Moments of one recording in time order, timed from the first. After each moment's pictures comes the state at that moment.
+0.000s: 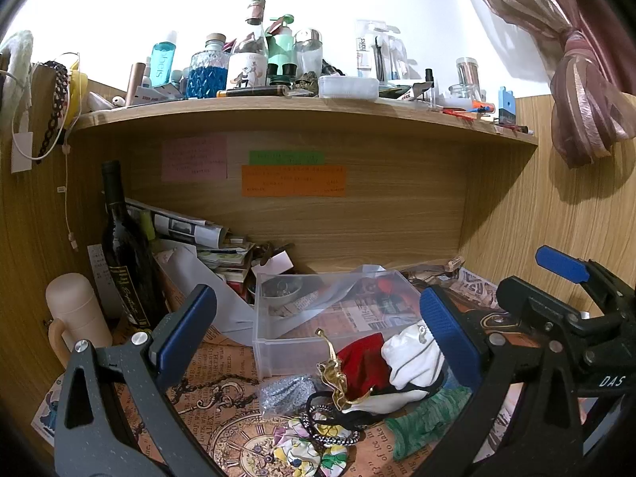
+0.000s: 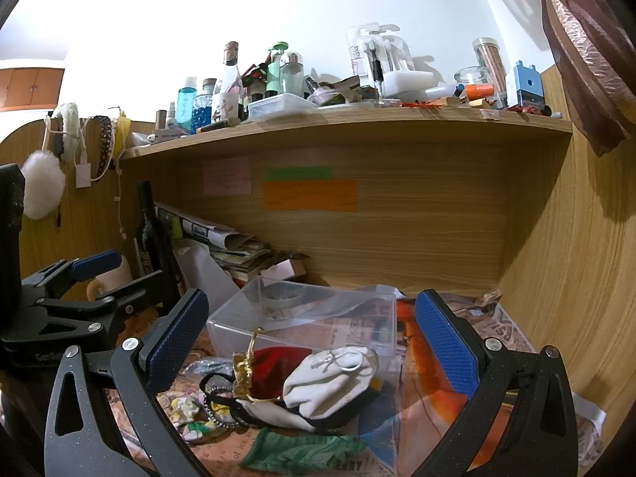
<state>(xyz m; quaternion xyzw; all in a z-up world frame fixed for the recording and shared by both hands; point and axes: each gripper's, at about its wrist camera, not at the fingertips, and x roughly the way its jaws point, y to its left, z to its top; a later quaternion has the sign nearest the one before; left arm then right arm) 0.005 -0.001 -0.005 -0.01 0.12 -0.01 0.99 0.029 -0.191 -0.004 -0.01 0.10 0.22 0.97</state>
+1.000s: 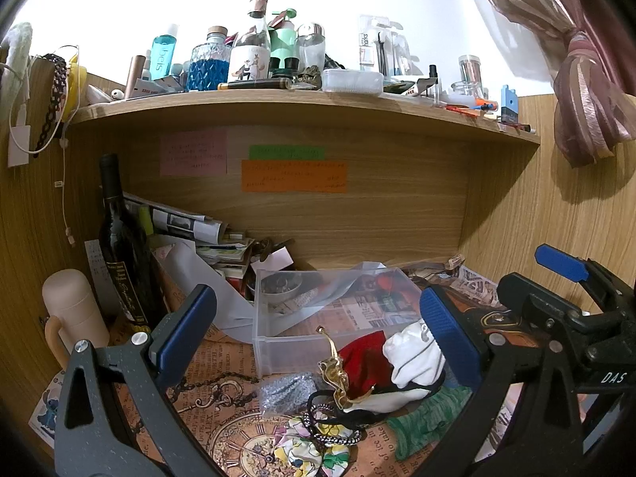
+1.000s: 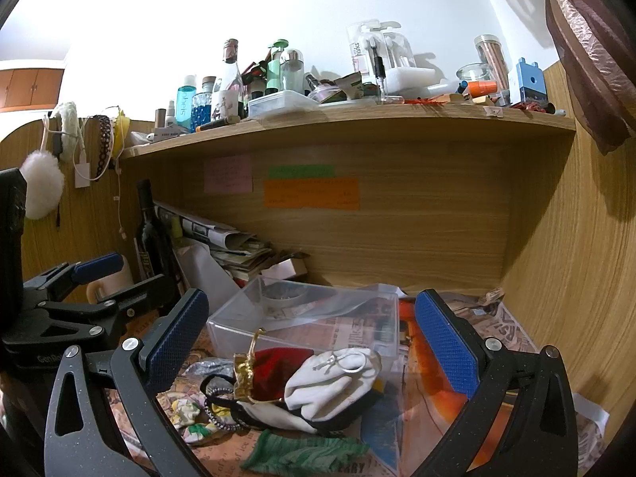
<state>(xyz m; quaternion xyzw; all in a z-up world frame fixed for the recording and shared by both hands) 0.010 0.003 -0.012 -0.02 0.12 -0.01 0.99 0.032 -0.188 -0.005 -0.01 0.10 0.22 0.97</state>
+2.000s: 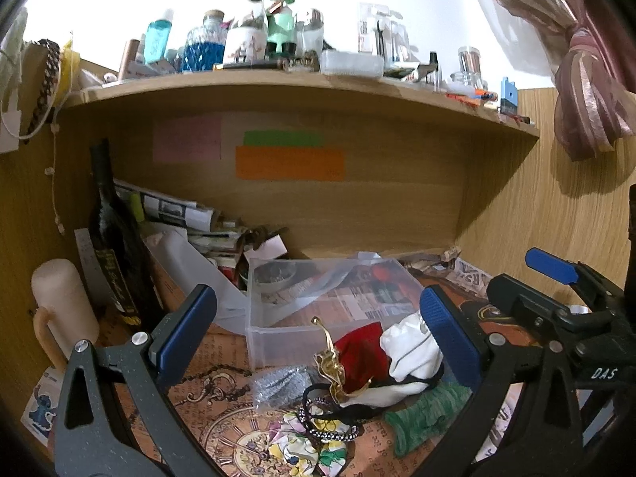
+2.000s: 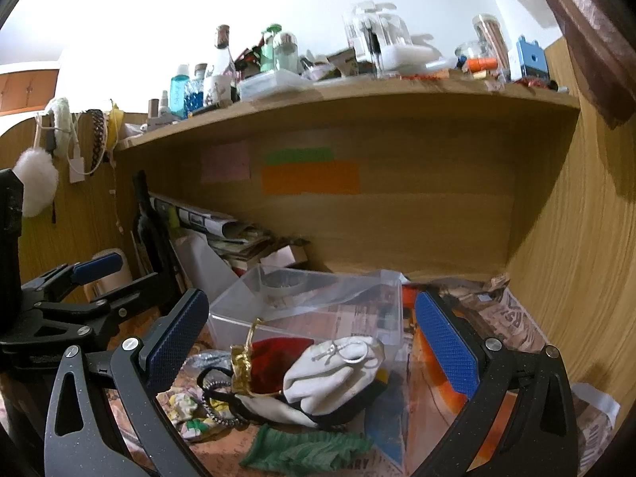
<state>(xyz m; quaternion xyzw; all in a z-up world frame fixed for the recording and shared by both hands) 0.019 0.006 -0.024 -0.02 0.14 -0.02 0.99 0.043 -0.186 -0.016 -0.01 0.13 0.22 0.97</state>
